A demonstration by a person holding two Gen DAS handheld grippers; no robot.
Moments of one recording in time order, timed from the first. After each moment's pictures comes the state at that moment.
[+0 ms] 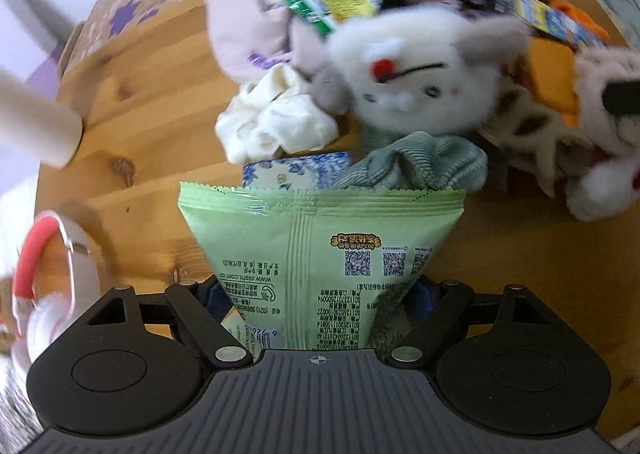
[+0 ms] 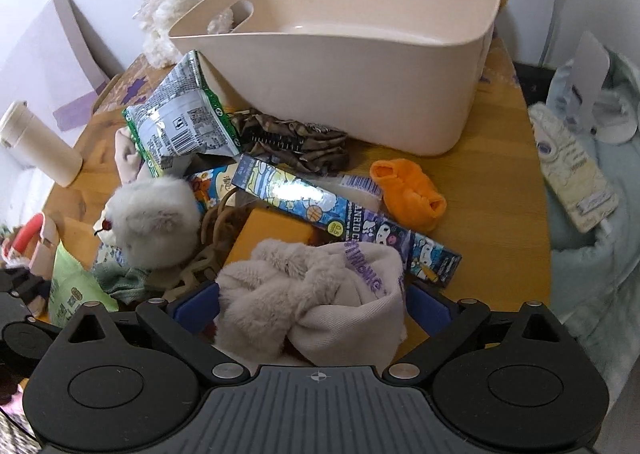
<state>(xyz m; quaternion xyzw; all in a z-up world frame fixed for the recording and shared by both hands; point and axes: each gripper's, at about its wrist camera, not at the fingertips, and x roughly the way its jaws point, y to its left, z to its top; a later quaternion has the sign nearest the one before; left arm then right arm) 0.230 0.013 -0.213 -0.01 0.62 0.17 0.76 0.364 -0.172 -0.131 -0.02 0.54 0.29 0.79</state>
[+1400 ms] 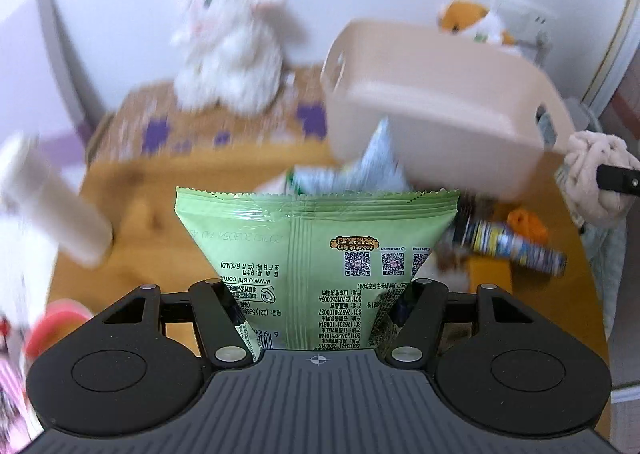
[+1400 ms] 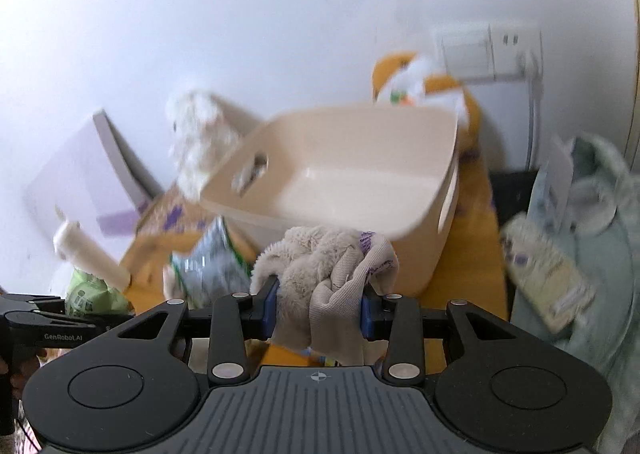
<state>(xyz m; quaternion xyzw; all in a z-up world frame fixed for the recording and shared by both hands) 0.259 0.028 -0.092 -0.05 0.46 0.16 0.87 0.393 -0.228 -0.045 0.08 0.40 0.32 0.85</state>
